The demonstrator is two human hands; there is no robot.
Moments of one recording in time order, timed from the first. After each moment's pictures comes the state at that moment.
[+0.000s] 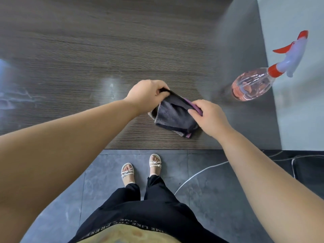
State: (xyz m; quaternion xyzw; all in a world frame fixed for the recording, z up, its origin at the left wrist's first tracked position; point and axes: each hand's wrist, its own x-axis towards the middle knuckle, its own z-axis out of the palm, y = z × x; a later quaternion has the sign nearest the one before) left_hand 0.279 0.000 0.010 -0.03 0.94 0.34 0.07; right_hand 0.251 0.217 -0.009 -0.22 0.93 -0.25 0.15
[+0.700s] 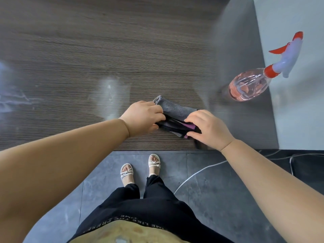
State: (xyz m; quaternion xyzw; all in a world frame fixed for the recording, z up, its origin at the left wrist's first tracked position) left_hand 0.318 -0.003 -0.026 0.27 0.95 0.15 0.02; right_hand 0.262 0.251 -0.027 -0.43 0.88 -0.17 0.11
